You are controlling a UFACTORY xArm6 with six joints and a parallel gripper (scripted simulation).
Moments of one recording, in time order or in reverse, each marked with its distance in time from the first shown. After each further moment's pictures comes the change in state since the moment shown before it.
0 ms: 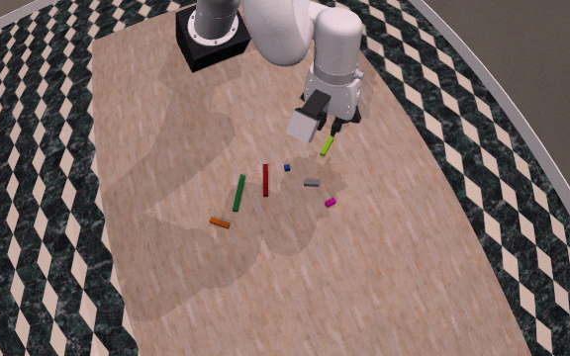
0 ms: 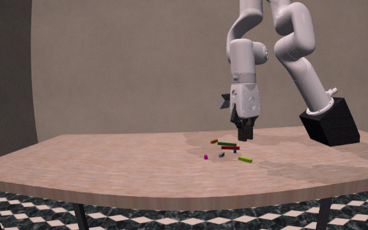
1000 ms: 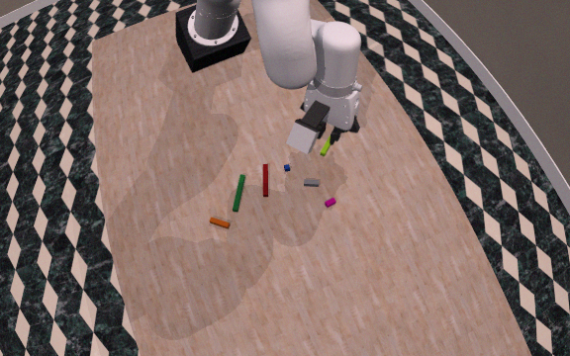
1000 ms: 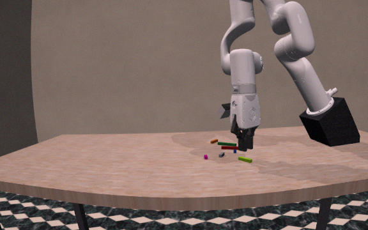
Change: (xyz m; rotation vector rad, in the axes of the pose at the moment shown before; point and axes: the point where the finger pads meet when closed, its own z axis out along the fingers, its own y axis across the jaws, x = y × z) arm -0.001 0.000 0.031 -0.004 -0.007 0.000
